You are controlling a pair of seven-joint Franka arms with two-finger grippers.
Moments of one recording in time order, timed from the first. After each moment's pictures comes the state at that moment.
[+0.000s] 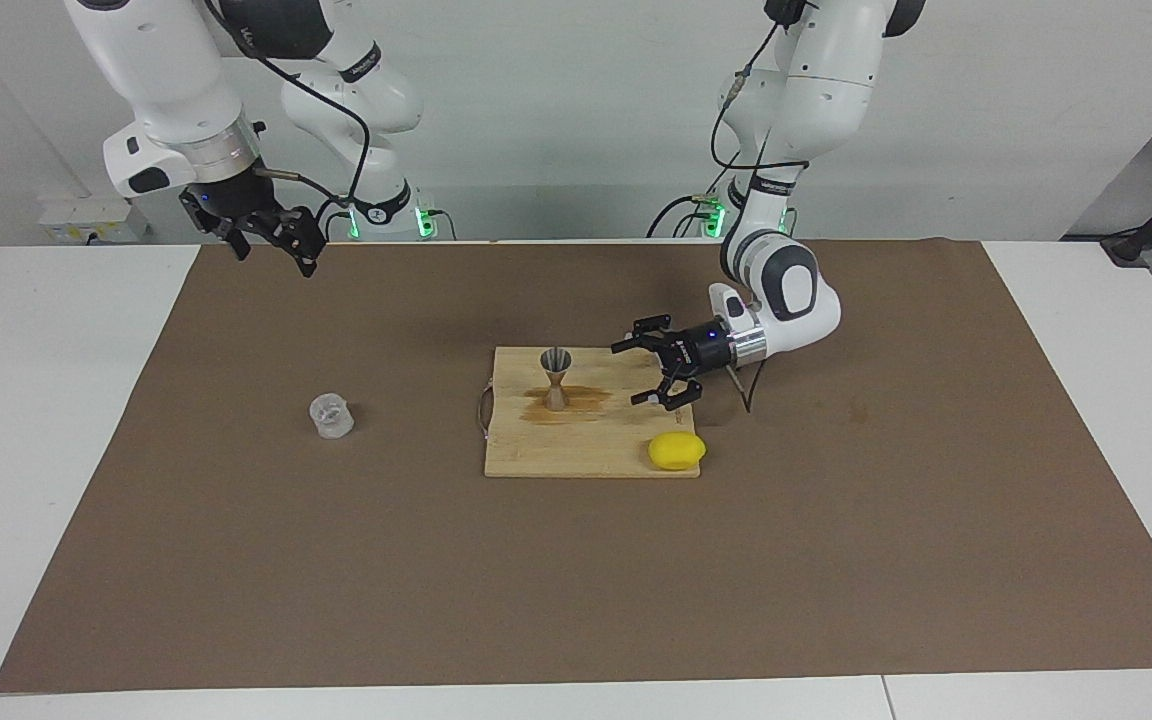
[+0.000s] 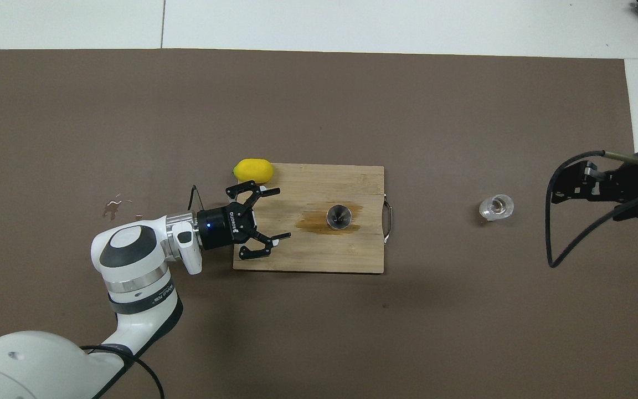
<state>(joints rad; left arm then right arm) -0.26 0.25 -0.03 -2.31 -1.89 1.94 2.51 -0.05 -0.05 0.09 -1.65 -0.02 1.51 0.37</state>
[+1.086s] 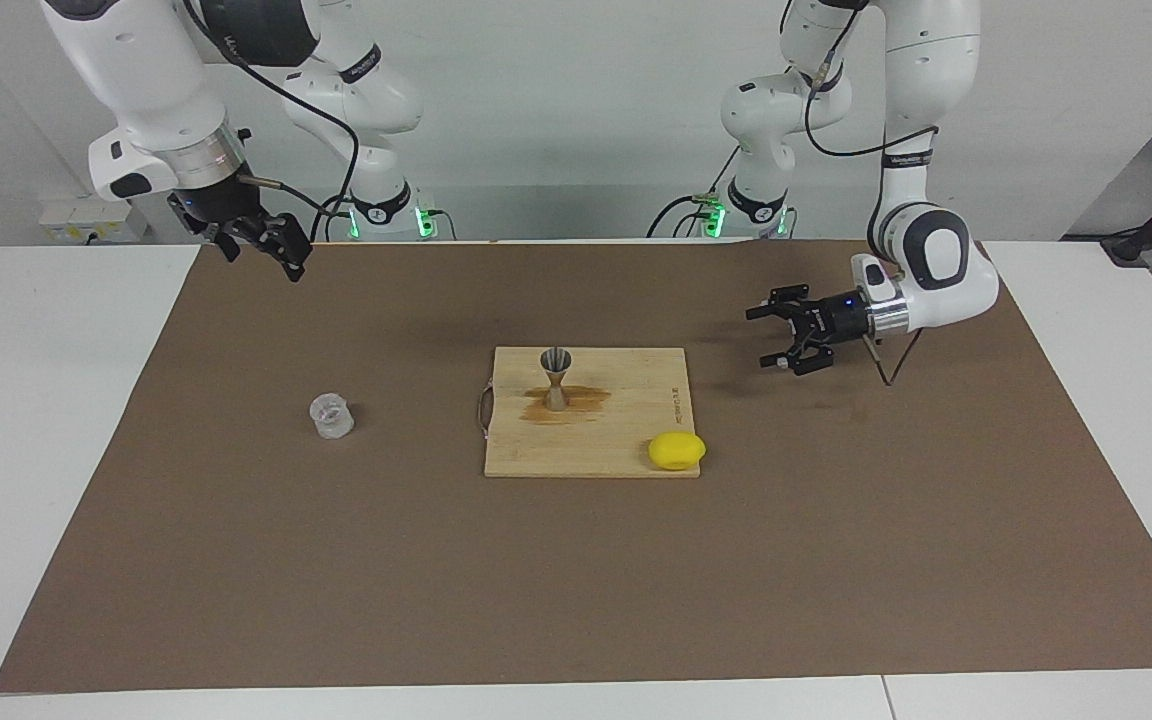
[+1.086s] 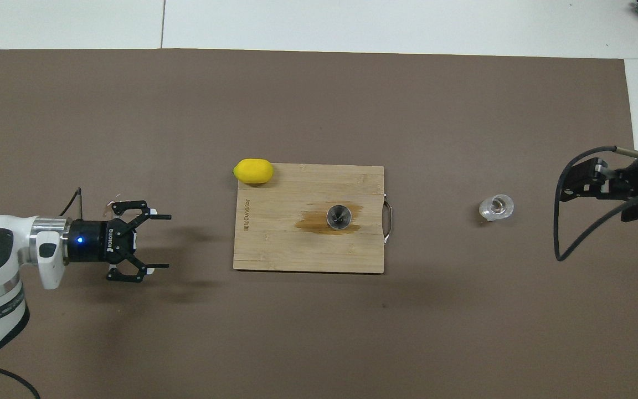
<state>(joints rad) 0.22 0.12 -0.02 -2.30 -1.14 1.68 2.45 -0.07 -0.04 0.09 -1.65 -0.02 1.51 0.39</state>
